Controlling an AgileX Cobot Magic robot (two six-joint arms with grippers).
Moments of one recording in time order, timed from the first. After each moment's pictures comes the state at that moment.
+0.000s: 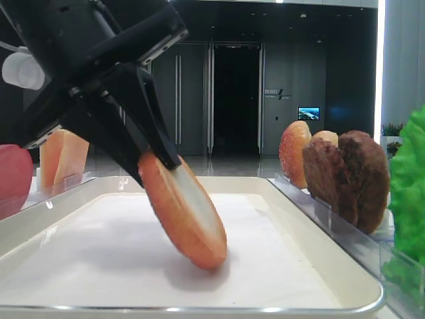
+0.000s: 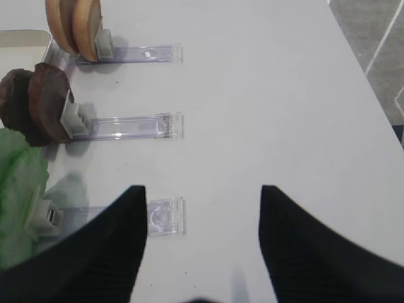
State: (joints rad) left arm -0.52 1.76 -0.99 -0.80 0.76 0.13; right arm -0.01 -0.01 -0.50 0.04 1.14 -0.04
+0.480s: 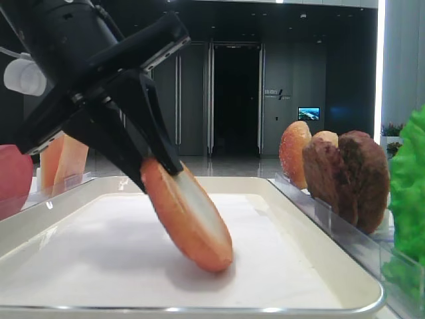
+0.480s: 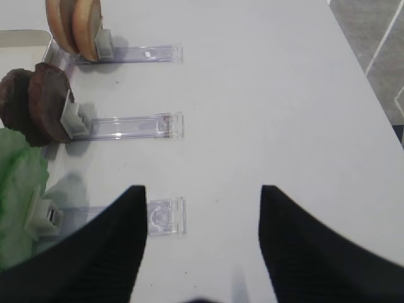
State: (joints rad) left arm -0.52 1.78 -0.99 -0.82 0.75 0.14; right arm -0.01 -0.01 -0.50 0.04 1.14 -0.04
